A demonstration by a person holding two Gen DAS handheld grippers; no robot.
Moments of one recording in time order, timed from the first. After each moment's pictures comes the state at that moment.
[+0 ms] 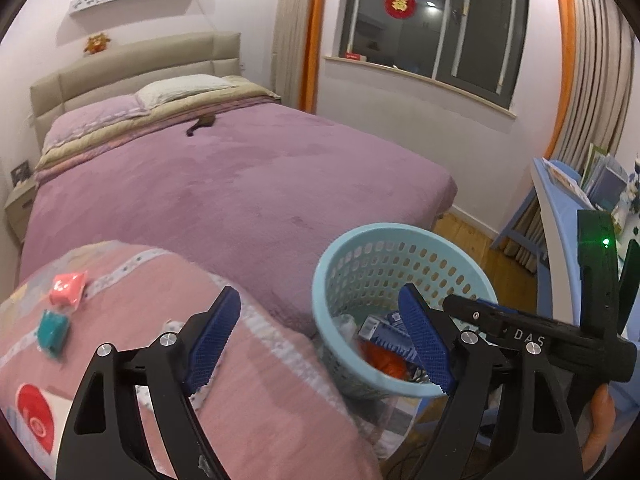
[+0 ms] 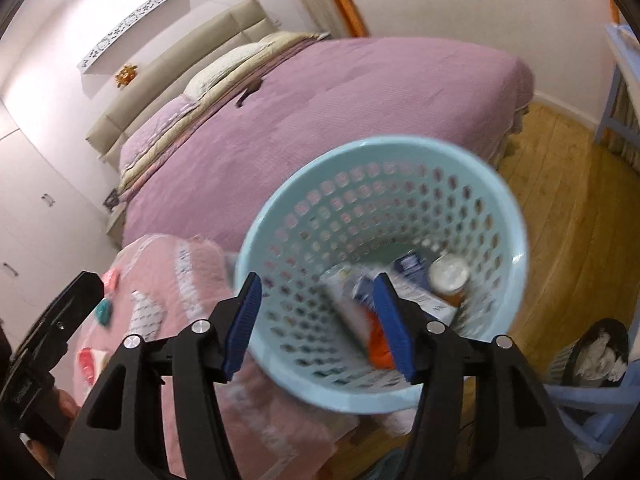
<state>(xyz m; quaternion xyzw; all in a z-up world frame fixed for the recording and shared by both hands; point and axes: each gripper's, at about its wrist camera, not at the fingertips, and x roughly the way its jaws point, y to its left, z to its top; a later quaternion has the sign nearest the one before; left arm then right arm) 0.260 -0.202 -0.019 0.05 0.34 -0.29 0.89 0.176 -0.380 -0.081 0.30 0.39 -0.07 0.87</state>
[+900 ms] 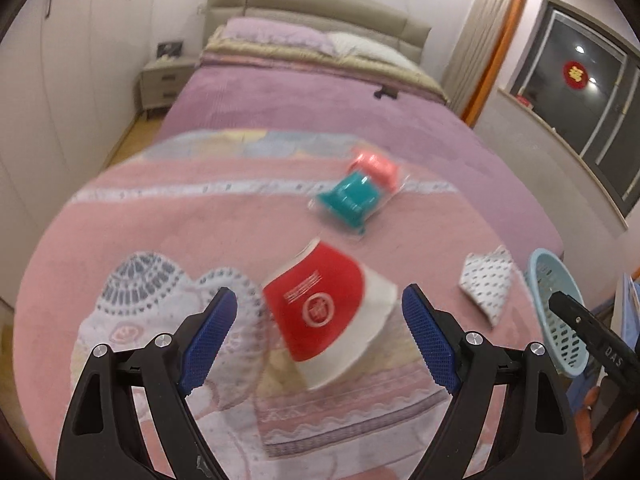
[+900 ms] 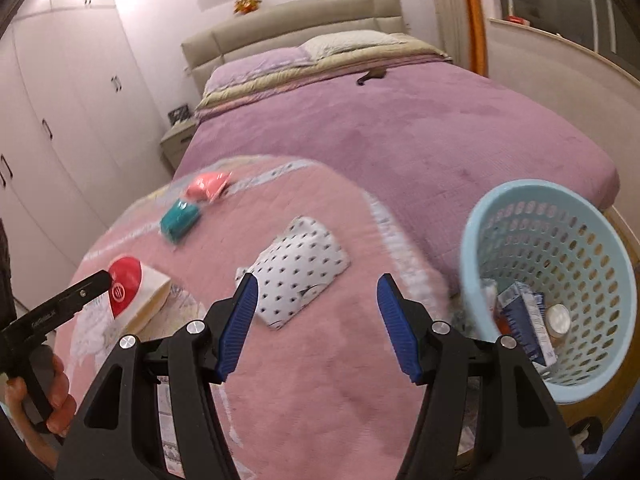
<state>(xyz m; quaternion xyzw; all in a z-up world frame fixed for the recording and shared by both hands) 0.265 0.071 -0.066 -0.10 0.42 -0.05 0.90 0.223 -0.165 -0.065 0.11 0.39 0.05 0.91</state>
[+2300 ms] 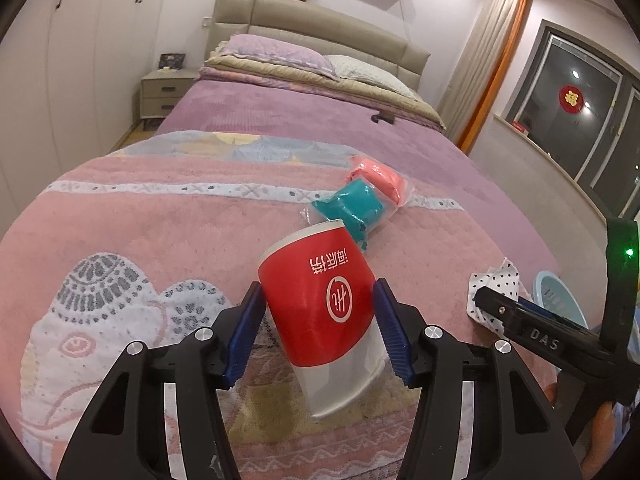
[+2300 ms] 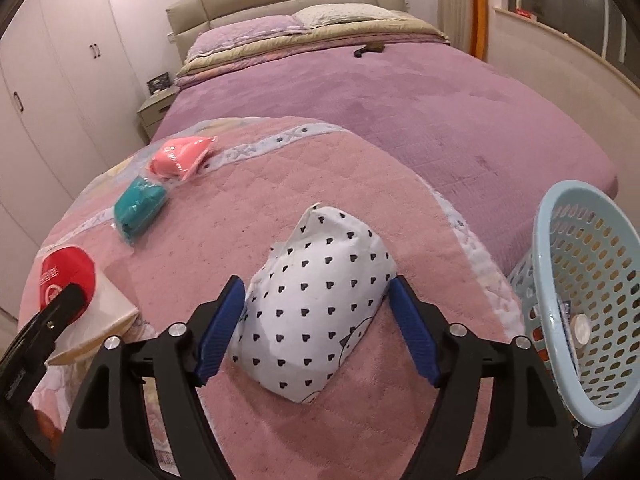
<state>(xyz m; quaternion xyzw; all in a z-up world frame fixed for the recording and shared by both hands) 0.274 0.066 -0.094 -0.13 0.36 -0.05 0.92 0.294 -0.119 -0.111 0.07 0.43 0.01 0.90</state>
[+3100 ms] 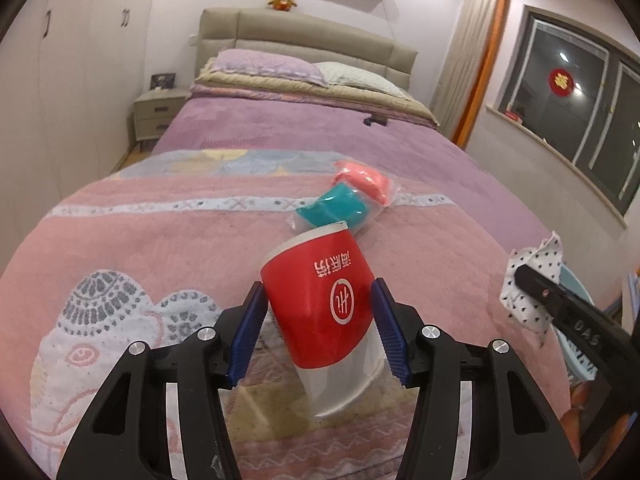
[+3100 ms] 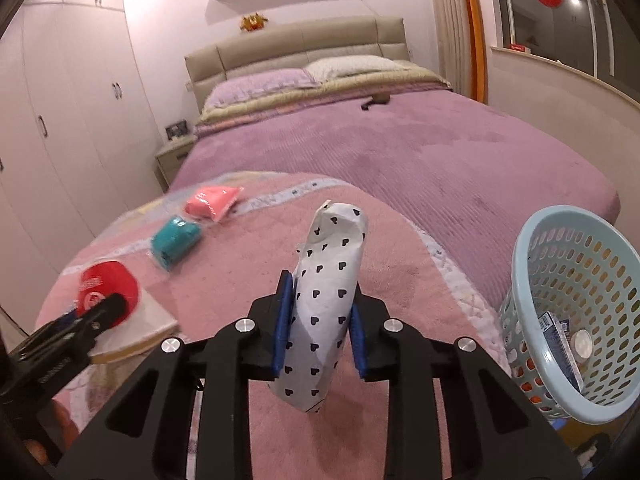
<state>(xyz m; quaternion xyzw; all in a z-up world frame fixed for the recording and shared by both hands) 0.269 0.052 -0.086 -0.08 0.35 -0.05 0.93 0.252 -0.129 -0.084 0.09 0.33 0.04 0.94</state>
